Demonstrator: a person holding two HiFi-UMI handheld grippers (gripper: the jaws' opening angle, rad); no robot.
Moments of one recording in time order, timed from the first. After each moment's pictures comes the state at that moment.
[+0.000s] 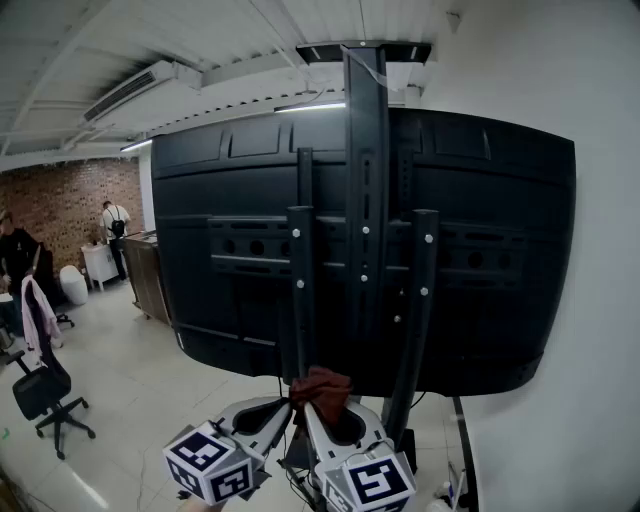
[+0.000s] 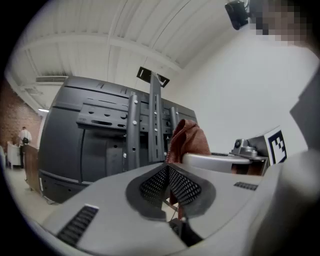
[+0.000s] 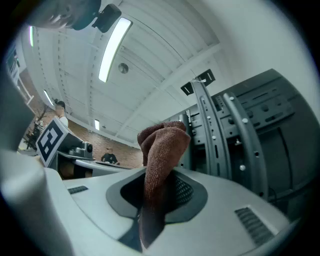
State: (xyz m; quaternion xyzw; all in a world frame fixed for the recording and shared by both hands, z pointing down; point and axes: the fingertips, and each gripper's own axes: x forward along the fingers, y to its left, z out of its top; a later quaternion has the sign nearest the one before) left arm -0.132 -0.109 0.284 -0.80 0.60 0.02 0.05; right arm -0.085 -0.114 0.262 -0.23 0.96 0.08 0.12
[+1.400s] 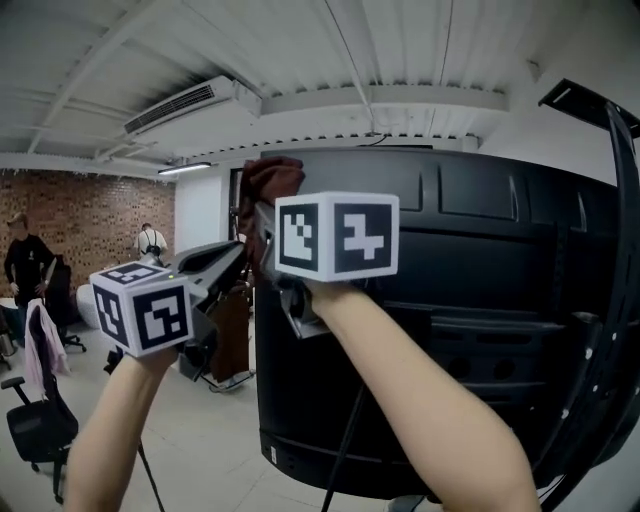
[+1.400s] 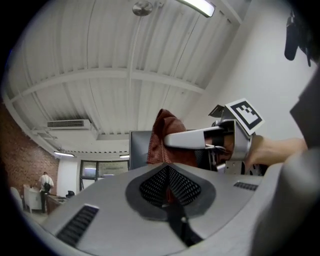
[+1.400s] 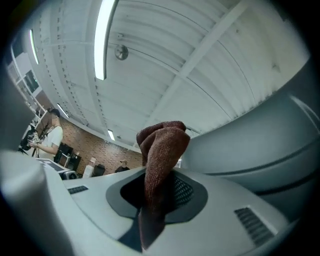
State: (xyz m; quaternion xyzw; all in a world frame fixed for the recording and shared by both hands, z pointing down) left arm -0.622 -0.195 -0.013 -0.74 0.64 0.06 0.21; right arm -0.604 -0.226 -0.070 -0.13 0.97 0.11 0.14
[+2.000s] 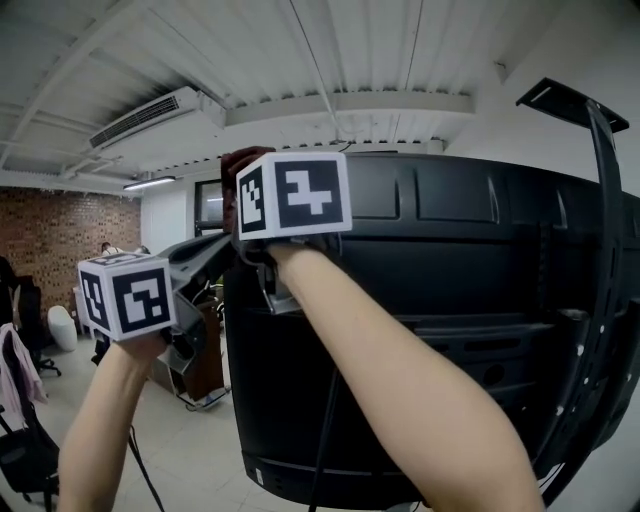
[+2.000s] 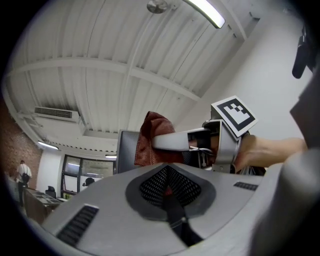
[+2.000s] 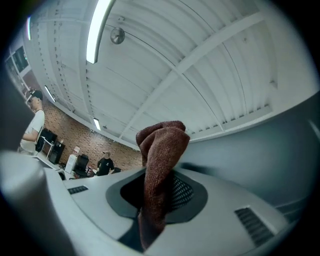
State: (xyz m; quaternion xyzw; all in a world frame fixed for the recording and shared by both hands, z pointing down) left arm -0.616 -0.235 -0.048 -0.79 0.57 0.08 0.21; right arm -0.618 -0.274 -0.108 -0.23 0.96 0.13 0.11
